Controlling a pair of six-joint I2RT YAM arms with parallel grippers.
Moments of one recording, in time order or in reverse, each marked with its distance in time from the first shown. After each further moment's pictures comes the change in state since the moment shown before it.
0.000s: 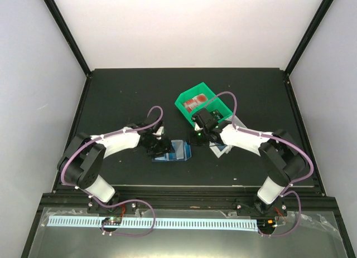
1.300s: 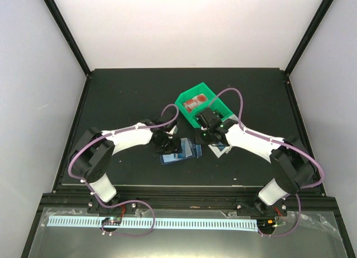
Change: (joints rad) left arm -0.137 0.126 0.188 -0.105 -0.110 0.062; right arm 0.000 -0.104 0.015 -0.166 0.214 -0.076
